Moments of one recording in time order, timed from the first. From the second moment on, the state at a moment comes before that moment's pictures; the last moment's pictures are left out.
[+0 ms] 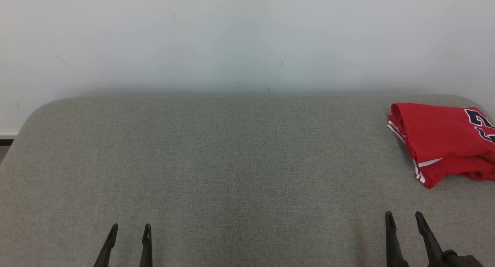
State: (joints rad) left arm 0.08 0.07 0.00 0.13 -0.10 -0.13 -0.26; right arm 0.13 -0.05 -0.07 0.10 0.16 0.13 -0.26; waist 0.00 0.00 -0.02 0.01
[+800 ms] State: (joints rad) left arm 0.09 0.07 0.00 0.17 -0.32 -0.13 -0.21; right arm 0.15 -0.05 -0.05 0.12 0.37 0.13 -0.24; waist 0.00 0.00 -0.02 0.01
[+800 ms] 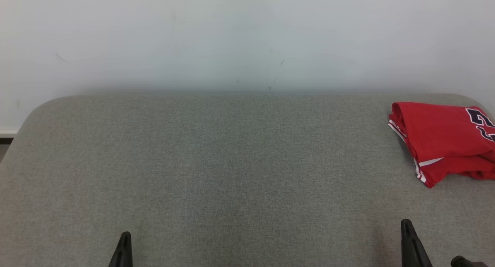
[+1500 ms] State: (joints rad) left arm 0.09 0.10 0.00 0.13 -0.70 -0.12 -0.13; right arm 0.17 -0.07 -0.03 0.07 0.73 0.13 -0.19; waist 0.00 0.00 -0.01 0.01
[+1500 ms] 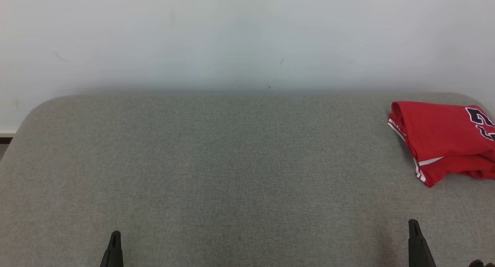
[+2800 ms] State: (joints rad) left arm 0.09 0.12 0.01 0.08 -1.23 -0.12 -0.02; right arm 0.19 -0.11 0.00 -0.01 1.23 0.13 -0.14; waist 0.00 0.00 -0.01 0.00
